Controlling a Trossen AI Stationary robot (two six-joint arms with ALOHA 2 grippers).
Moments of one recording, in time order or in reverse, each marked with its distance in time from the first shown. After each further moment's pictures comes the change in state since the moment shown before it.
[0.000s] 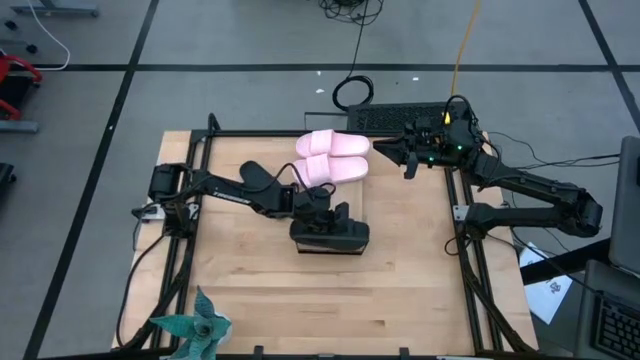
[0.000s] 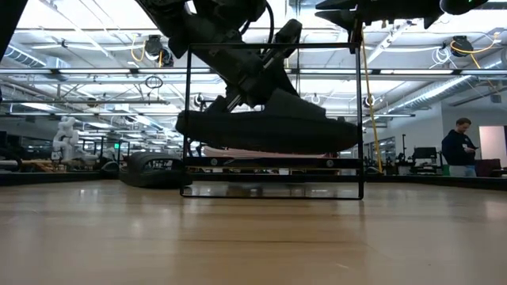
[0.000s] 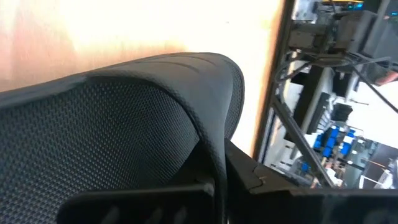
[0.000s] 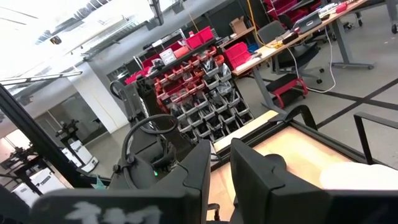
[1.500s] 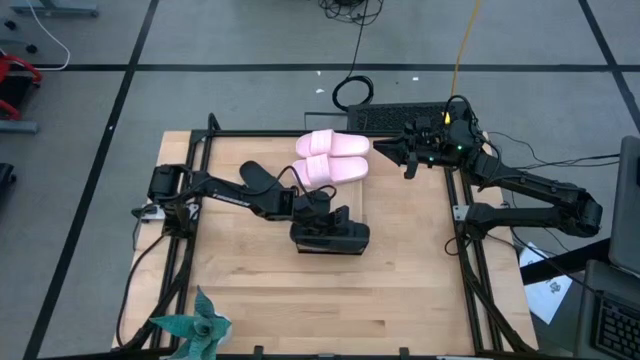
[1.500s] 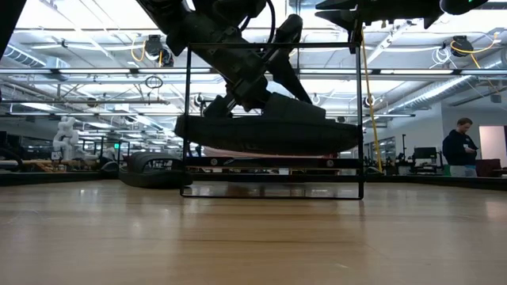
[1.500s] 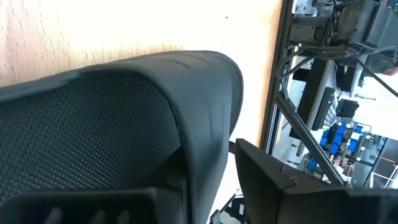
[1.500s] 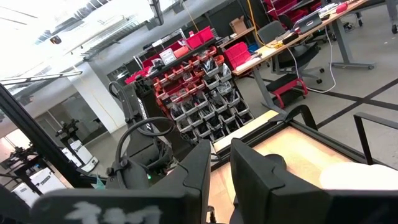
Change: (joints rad) left arm -0.023 0.000 0.000 -0.001 -0.031 0.032; right arm 0.000 0.000 0.000 0.000 -0.001 -0.001
